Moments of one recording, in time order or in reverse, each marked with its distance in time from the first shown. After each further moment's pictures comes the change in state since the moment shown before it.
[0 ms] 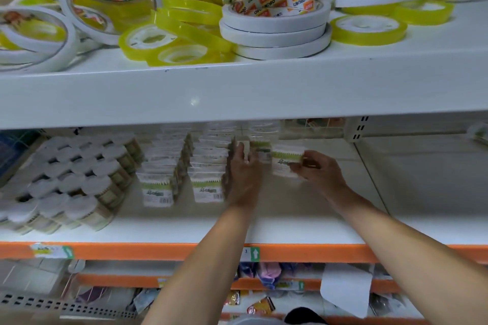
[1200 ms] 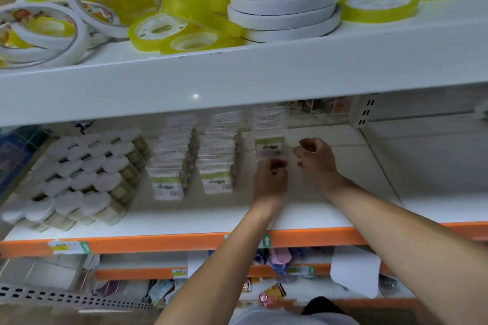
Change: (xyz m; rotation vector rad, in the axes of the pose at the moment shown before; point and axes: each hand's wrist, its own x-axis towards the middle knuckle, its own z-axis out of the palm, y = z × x) left_hand -0.059 0.008 0.003 0.112 -0.236 0.073; right_hand 0.009 0.002 0.035 -0.010 0.260 0.175
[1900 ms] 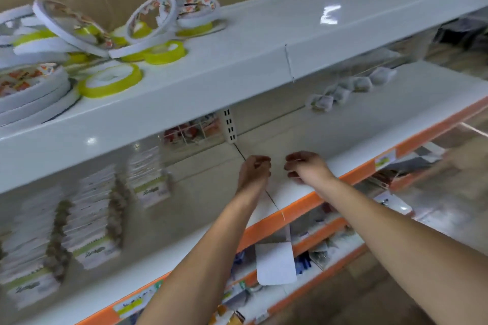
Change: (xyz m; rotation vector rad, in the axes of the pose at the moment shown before) left_hand -0.051 0.092 0.202 -0.024 -0.404 -0.030; right_hand -0.029 0.026 -0.266 0.066 0.159 0.179
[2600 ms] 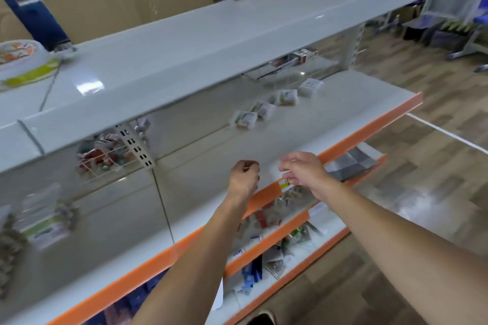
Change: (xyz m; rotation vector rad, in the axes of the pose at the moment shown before) left_hand -0.004 0.052 0.232 0.015 -0.024 -0.033; right_hand 0.061 0.025 -0.241 0.062 0.018 0.071
